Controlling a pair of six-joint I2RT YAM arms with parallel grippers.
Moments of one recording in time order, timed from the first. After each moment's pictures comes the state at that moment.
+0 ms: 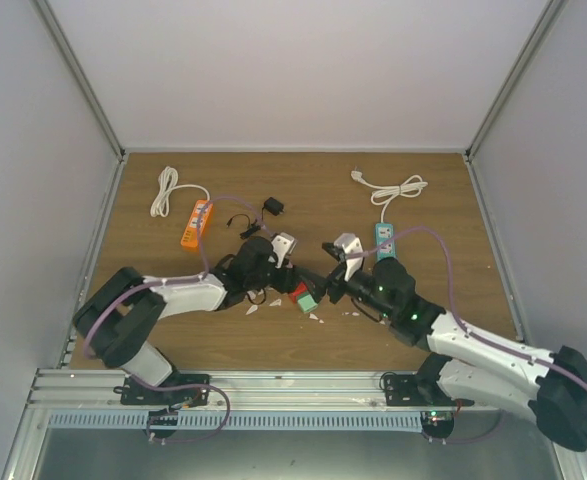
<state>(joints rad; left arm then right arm) -0.73 1.59 0.67 0.31 0.16 -0.28 0.85 0.98 0.48 0.37 -0.06 0.17</state>
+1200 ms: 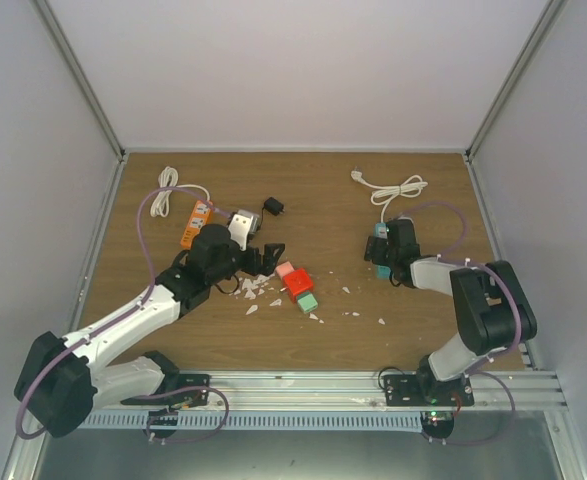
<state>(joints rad) -0.60 1.11 0.67 0.01 0.10 -0.31 0.23 1.59 0.62 0.14 0.18 0.34</state>
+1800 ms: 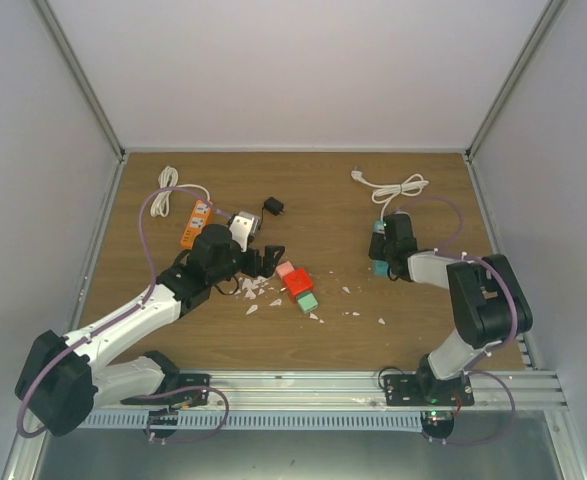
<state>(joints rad) -0.60 1.12 0.67 -0.02 0.10 -0.31 0.23 1.63 0.68 0.13 0.17 0.33</state>
